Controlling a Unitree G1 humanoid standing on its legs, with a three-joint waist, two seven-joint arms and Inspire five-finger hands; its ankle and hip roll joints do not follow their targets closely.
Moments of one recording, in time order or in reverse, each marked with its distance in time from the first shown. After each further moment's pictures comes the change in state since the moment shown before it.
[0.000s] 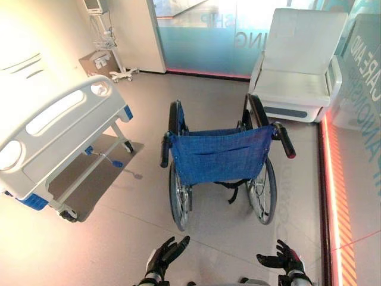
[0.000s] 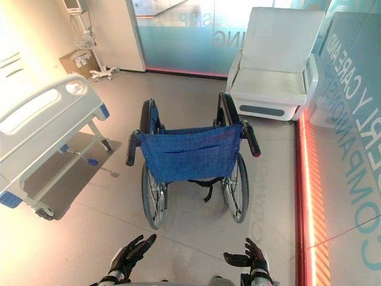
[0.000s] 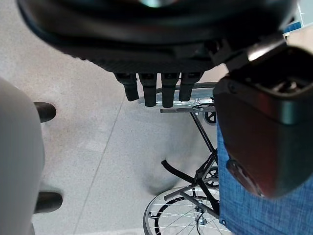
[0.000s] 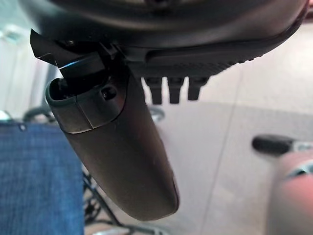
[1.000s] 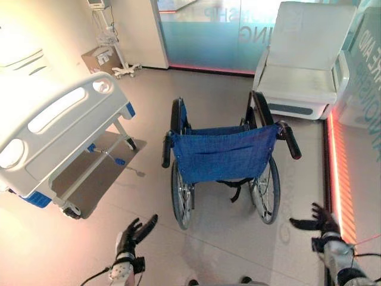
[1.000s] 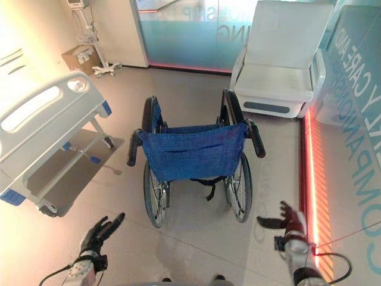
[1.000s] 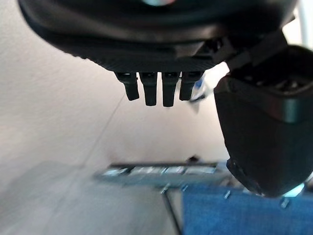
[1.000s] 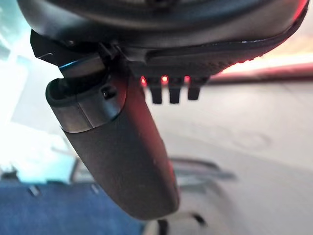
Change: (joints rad) left arm -0.101 0.206 0.138 -0.192 -0.089 0.134 0.195; right arm -0.254 -0.350 -0.110 -0.160 -0.008 0.169 -0.047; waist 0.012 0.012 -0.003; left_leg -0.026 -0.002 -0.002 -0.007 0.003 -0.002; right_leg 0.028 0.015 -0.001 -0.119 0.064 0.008
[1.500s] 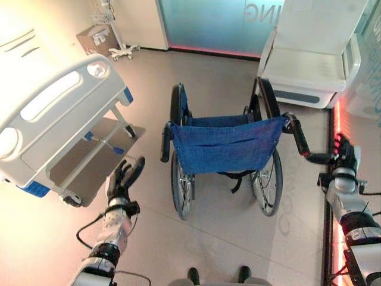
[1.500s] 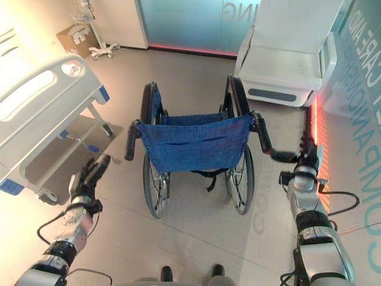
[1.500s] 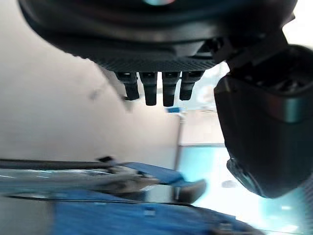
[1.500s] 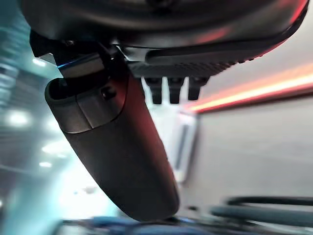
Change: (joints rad) left arm -0.271 0.120 0.000 -0.240 -0.196 -0.038 0.039; right arm -0.303 -0.071 0.003 -0.286 0.089 0.031 -0.239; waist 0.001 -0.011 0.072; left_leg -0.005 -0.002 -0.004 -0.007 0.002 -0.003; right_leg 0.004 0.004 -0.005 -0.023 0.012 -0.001
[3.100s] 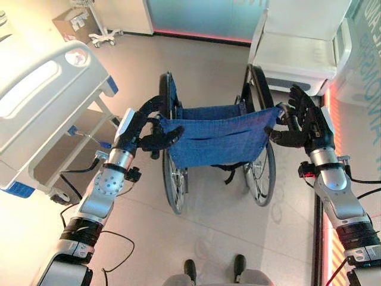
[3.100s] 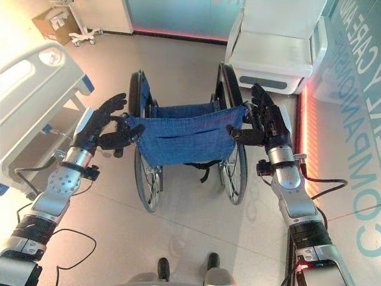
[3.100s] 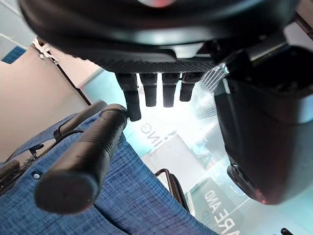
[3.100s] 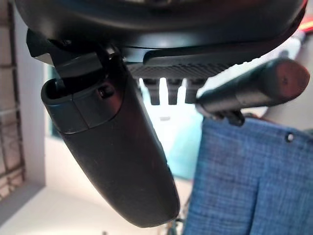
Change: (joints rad) left arm -0.055 0.198 -0.053 -0.448 0.629 0.061 -0.115; right arm 0.200 0.025 0.004 -0.548 -0.217 -0.031 0.229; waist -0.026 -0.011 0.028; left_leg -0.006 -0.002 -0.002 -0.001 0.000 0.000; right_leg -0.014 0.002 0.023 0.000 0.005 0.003
